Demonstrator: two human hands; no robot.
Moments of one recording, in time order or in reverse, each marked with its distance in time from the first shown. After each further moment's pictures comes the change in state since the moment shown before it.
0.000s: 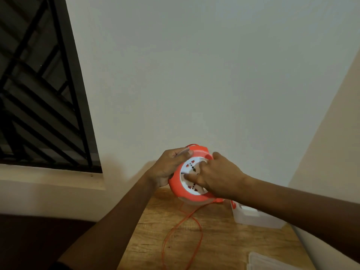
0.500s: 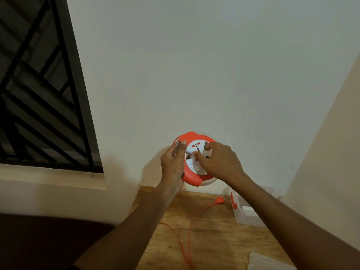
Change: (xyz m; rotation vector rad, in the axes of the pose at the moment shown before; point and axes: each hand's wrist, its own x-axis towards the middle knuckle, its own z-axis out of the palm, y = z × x) left_hand 0.008 -0.010 0.036 -0.284 0.497 0.127; right_hand 0.028 0.008 0.020 0.949 0.245 1.039
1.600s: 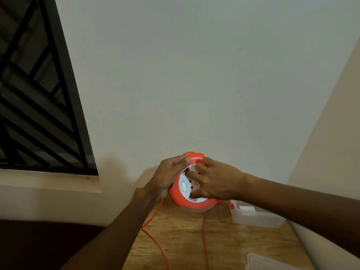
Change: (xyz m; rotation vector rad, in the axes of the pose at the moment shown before) left_hand 0.002 -0.004 -0.032 0.280 -0.415 -0.102; right_hand -0.015 0.021 -0.019 -1.019 -0.232 -1.342
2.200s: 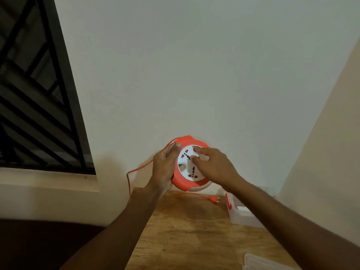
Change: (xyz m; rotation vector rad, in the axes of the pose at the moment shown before) left_hand 0.012 0.006 0.012 -0.189 0.271 0.131; right_hand 0.020 -0.005 -0.002 1.326 0.251 1.278
